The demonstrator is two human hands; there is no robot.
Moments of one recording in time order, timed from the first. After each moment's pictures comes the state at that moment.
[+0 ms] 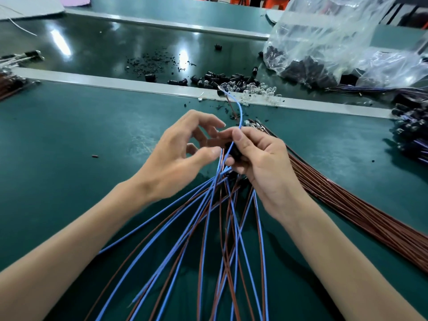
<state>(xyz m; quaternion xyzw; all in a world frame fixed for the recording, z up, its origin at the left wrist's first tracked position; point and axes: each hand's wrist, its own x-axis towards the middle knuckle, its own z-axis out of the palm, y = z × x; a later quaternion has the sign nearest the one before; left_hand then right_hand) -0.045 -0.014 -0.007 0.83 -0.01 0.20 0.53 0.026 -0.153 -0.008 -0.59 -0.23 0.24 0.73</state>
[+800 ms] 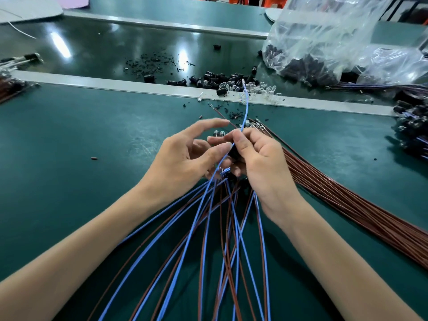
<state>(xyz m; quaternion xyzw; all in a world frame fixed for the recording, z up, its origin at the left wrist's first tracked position) -0.043 -0.027 -0.013 0.75 0.03 0.15 0.64 0.024 -0.151 -0.014 -0.64 -0.23 0.20 0.70</state>
